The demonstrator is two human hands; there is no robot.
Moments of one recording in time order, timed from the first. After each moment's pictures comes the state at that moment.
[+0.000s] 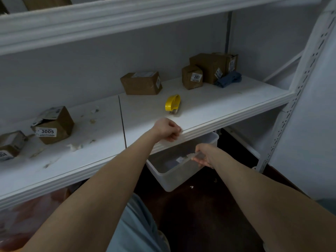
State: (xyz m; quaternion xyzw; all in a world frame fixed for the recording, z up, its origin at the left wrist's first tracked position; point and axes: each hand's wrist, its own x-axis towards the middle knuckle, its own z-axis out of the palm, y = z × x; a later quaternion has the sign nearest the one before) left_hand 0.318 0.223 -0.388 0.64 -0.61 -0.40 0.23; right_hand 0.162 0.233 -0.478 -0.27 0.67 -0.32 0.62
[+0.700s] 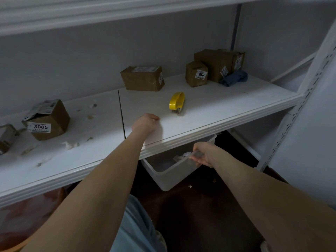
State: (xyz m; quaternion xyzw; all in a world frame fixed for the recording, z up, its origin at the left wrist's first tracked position) left_hand 0.388 0.180 -0.408 0.75 -0.61 -0.17 0.18; right_hand 0.180 0.221 -0.470 -0.29 0.67 -0.27 0.63
